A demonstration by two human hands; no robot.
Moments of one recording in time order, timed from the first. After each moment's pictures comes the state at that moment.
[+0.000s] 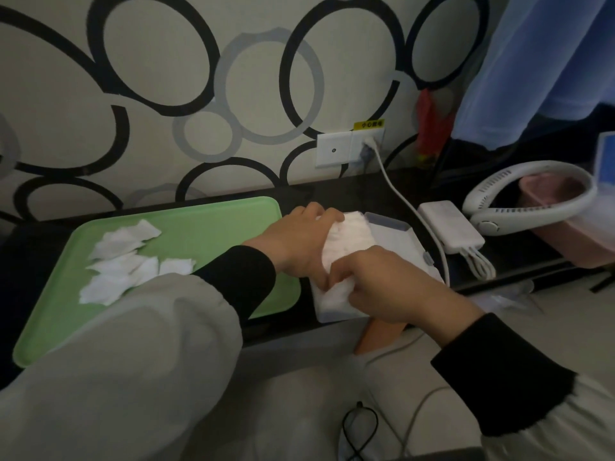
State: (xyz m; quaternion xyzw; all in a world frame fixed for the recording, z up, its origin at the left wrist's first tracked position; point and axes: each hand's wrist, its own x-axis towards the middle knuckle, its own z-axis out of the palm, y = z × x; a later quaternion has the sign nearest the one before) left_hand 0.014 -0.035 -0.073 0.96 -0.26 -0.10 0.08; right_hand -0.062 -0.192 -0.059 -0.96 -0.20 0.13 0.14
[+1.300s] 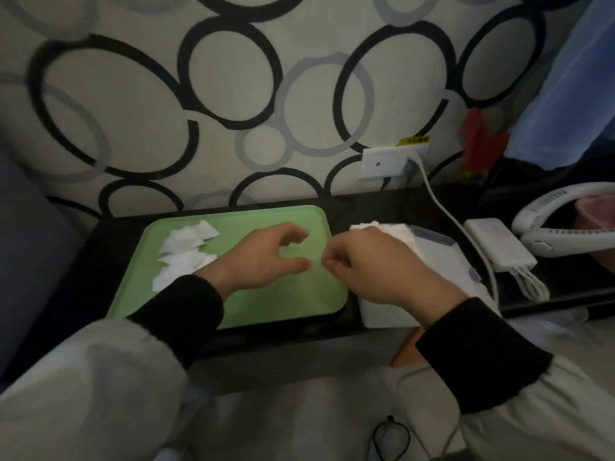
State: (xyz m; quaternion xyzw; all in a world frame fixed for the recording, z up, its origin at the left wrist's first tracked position) left_hand -0.036 0.082 -0.060 0.94 -0.11 -0.07 0.32; right_hand -0.054 -0.122 -0.029 -0.96 -0.24 0.00 0.15
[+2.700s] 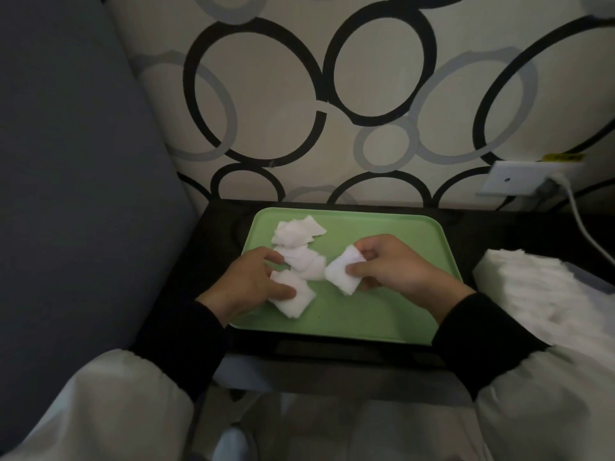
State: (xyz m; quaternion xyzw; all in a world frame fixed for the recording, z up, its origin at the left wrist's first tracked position) left_hand -0.084 0.261 -0.105 0.85 0.18 -0.06 0.50; right_hand 0.000 0.031 -0.084 -0.80 -0.14 0.26 0.52
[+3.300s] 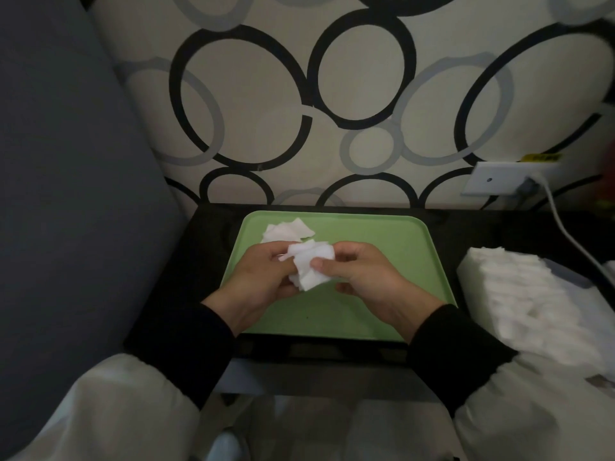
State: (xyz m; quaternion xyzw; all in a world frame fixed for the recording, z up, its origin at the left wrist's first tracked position) left_hand -0.082 0.211 -0.082 0.65 0.15 -0.04 0.74; right_hand -0.028 0.049 -0.085 -0.71 -0.07 0.25 0.66
